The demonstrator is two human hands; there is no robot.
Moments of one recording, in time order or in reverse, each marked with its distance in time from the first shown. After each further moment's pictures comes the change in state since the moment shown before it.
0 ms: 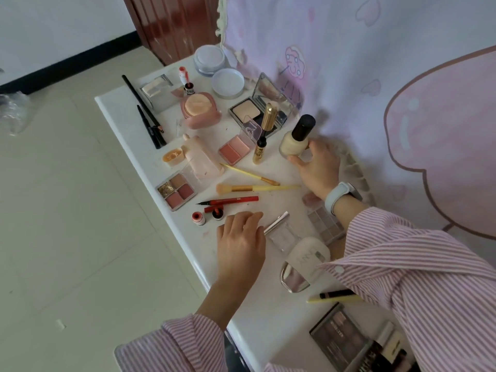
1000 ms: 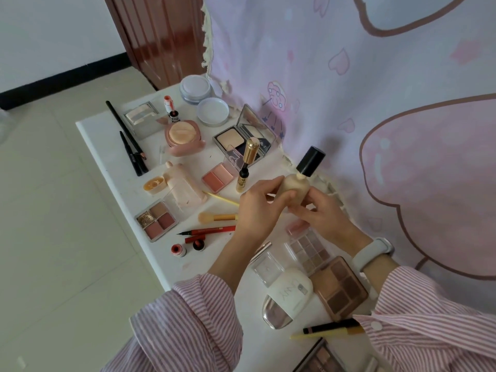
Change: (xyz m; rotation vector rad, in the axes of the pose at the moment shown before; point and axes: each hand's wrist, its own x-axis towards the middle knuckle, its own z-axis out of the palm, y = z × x) left_hand 0.113 0.065 -0.009 -0.695 -0.156 -0.125; right_hand -0.032 0.008 -0.057 0.515 -0.417 0.077
